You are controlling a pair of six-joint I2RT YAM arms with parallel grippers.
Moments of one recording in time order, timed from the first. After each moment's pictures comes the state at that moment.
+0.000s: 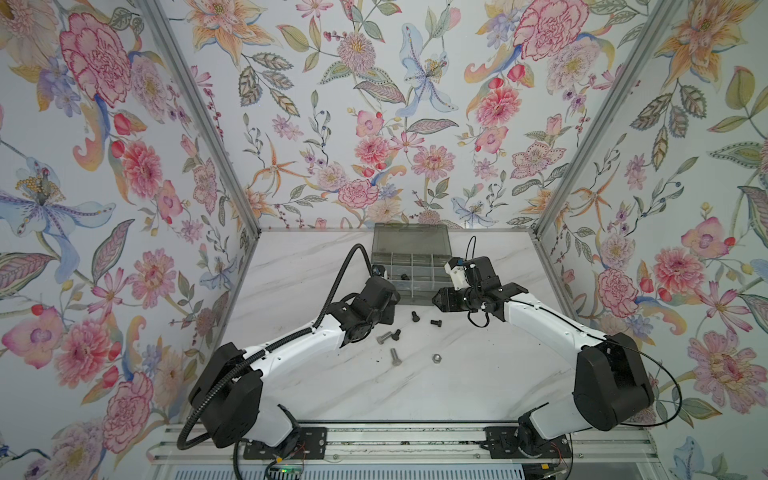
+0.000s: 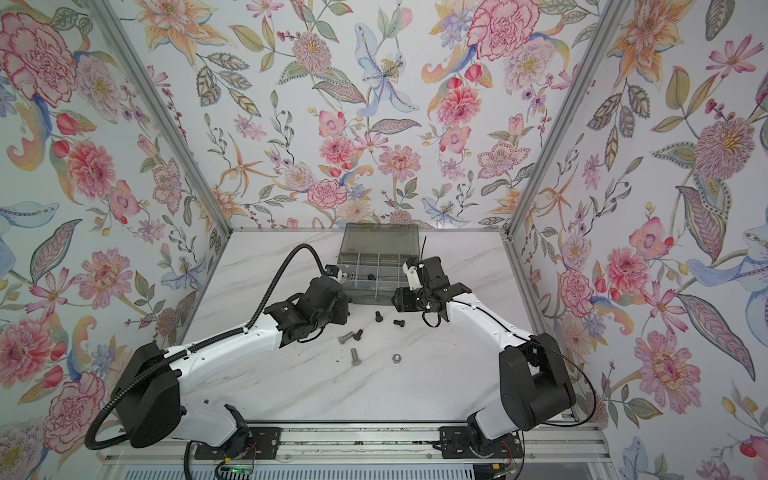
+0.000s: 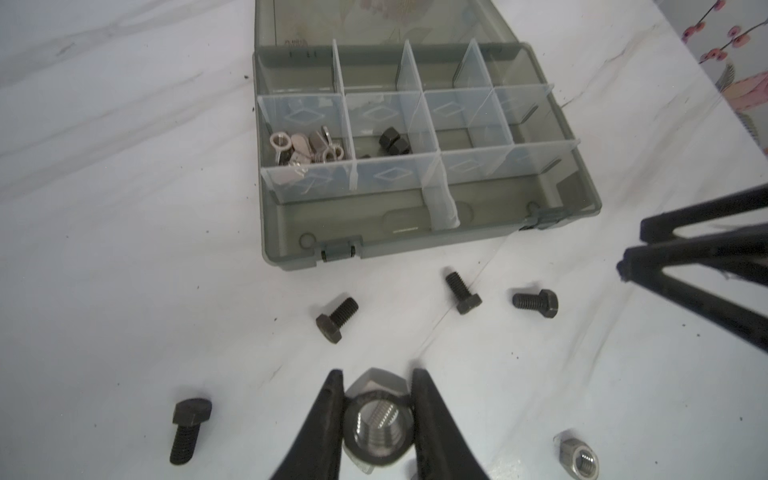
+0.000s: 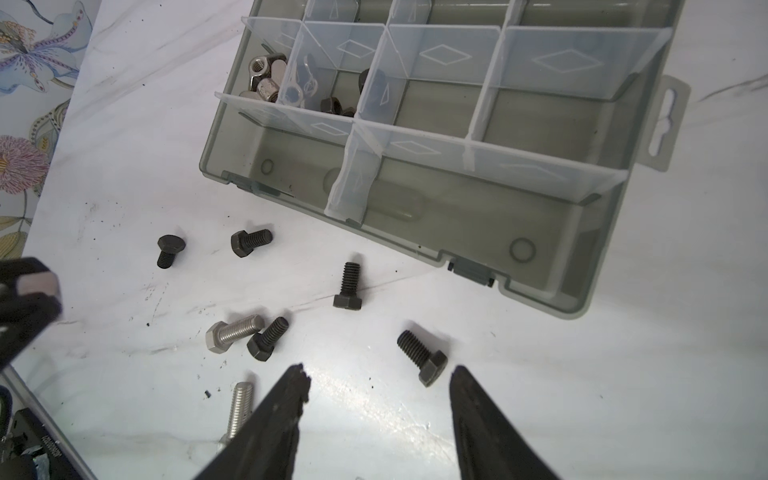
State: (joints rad) left arm -0.77 1.47 1.04 -0.32 -0.27 -0.46; right arm 0.44 1.50 1.01 -0.41 -0.25 0.29
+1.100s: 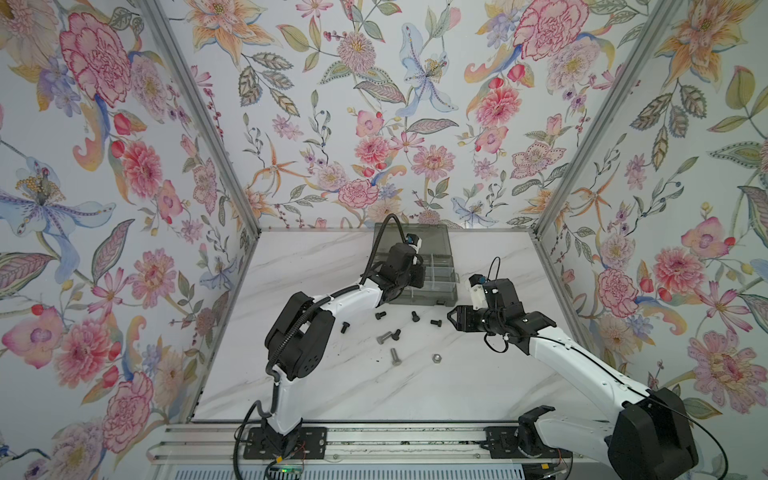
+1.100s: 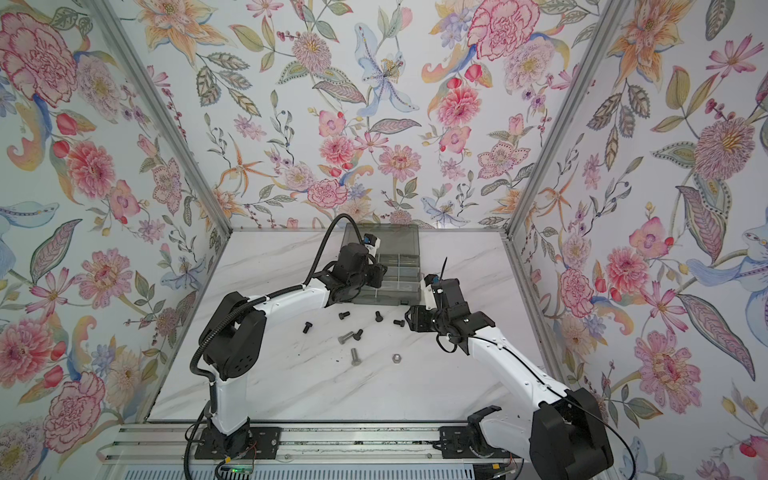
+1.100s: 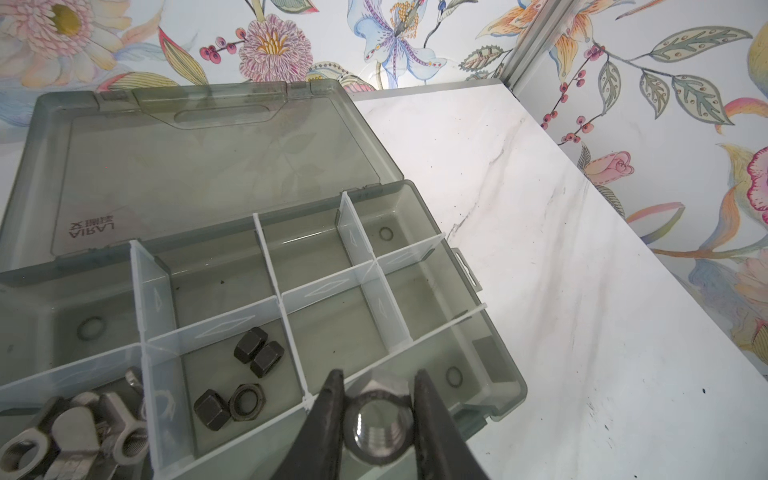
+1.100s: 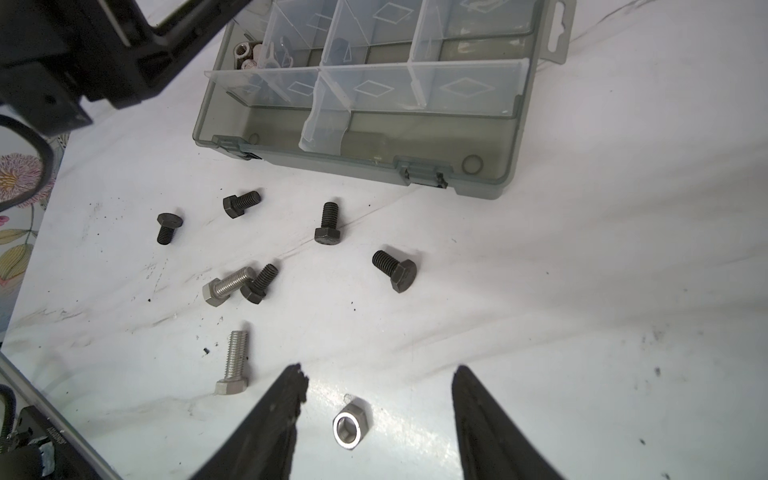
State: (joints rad) left arm -0.69 2.01 1.48 0.00 0.00 -0.32; right arm 0.42 1.19 0.77 -0.41 -0.20 0.36
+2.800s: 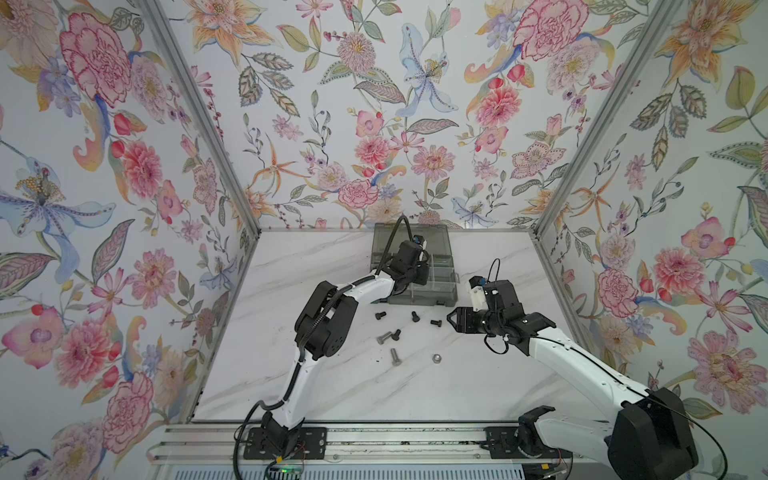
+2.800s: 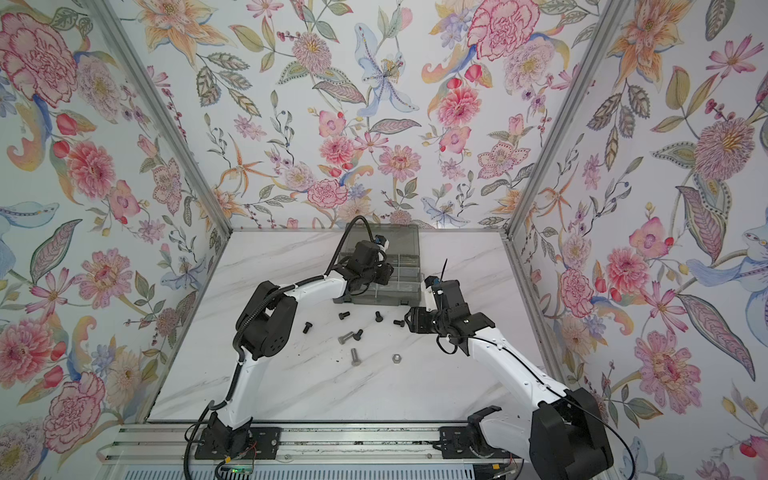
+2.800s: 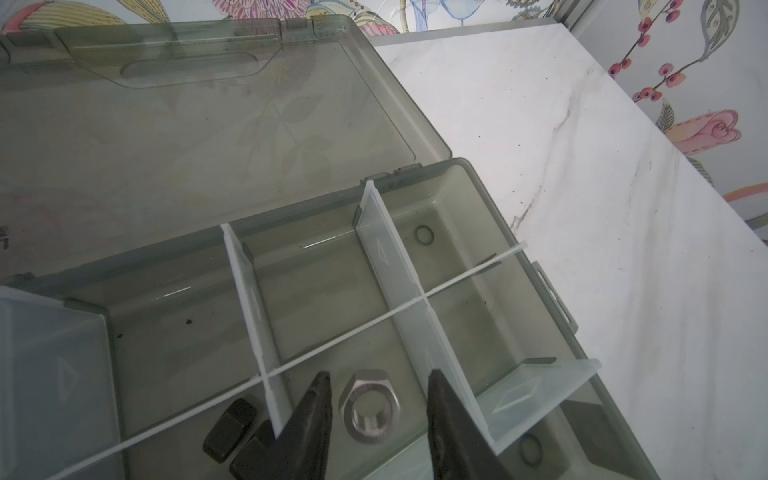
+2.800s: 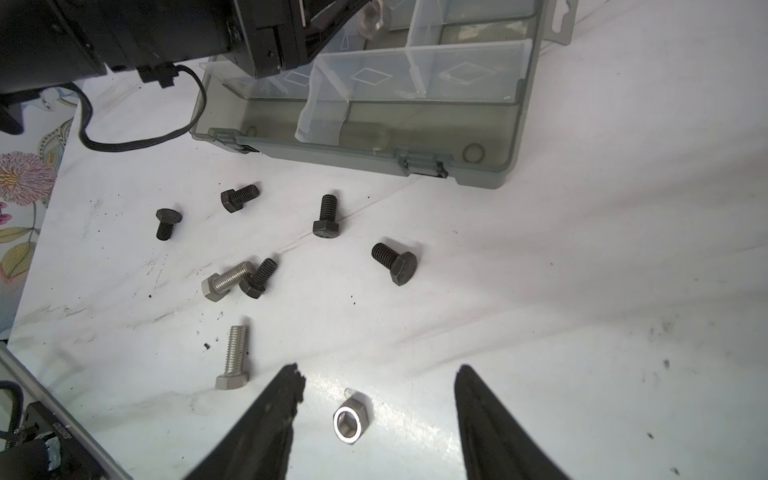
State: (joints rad) left arm -0.66 2.28 1.74 -0.10 0.01 -0.27; right arm 0.41 1.19 0.76 -0.41 -0.21 0.36
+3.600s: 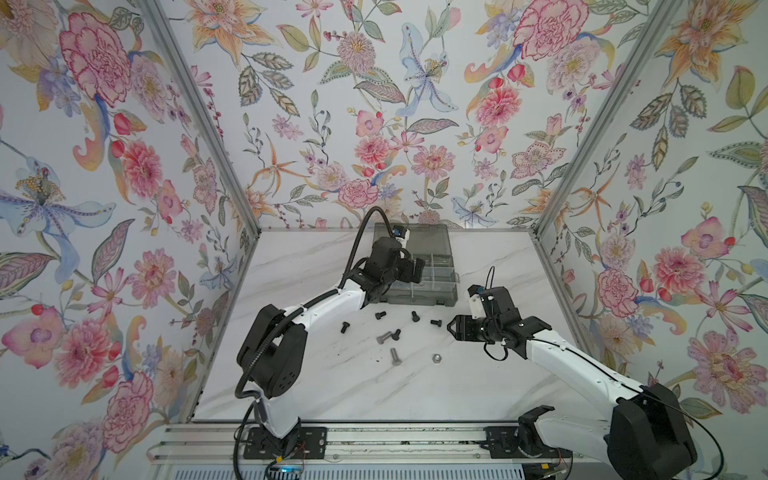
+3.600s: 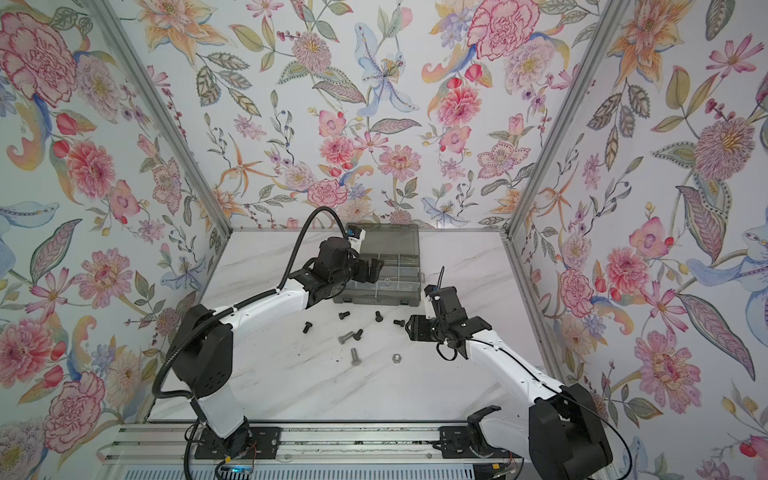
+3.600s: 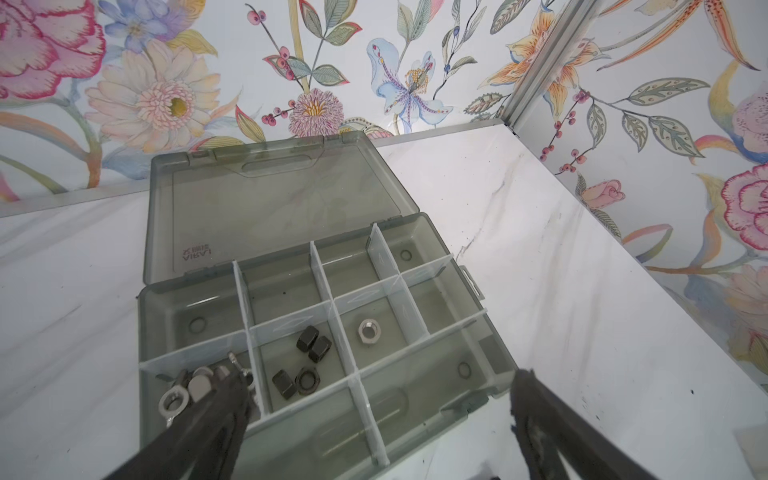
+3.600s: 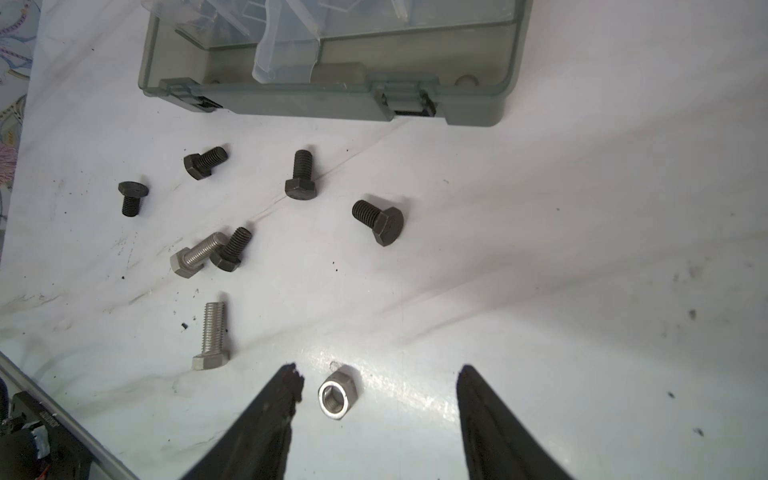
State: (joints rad) left arm -0.65 1.75 1.31 -0.03 -0.05 -0.27; right arm 0.45 1.21 0.70 -0.43 -0.20 0.41
